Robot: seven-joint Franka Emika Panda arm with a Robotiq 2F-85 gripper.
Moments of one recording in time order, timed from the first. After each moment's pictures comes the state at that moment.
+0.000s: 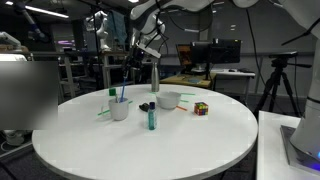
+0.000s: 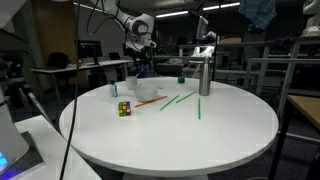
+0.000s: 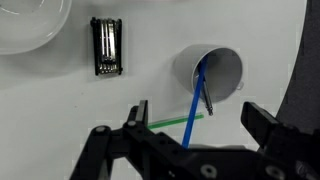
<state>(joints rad) 0.01 0.68 0.12 -1.36 0.28 2.05 -0.05</state>
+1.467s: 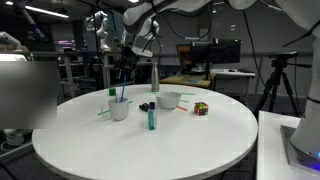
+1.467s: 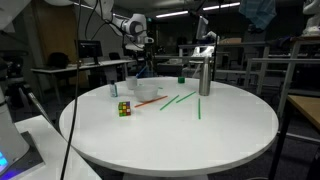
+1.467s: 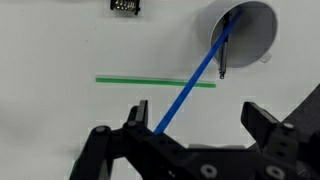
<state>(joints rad) 0.08 0.71 0.11 -1.31 0.06 2.24 -0.05</state>
